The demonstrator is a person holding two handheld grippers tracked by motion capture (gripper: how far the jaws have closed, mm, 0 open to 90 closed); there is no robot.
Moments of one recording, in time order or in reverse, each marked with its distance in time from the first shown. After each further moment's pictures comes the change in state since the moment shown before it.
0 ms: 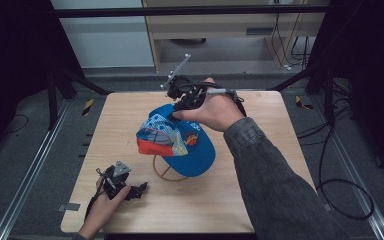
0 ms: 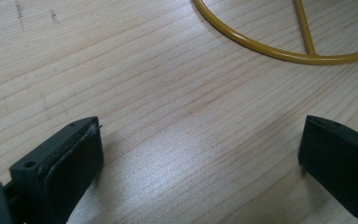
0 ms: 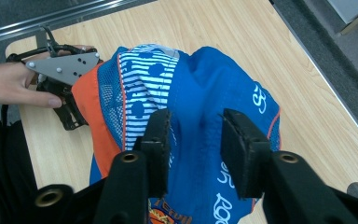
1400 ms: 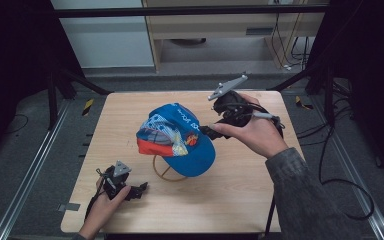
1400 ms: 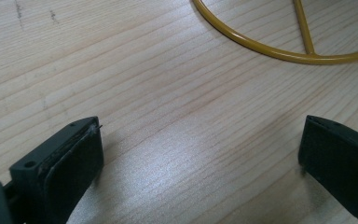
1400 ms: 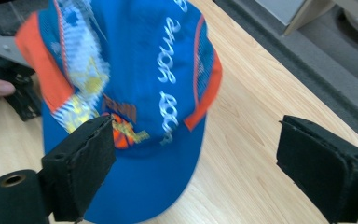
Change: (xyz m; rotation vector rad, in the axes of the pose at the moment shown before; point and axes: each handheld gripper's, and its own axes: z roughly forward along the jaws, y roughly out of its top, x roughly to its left) left arm 0.000 0.000 0.000 -0.004 -0.002 -0.001; right arm -0.012 -0.100 -0.030 -0.147 -0.158 0.128
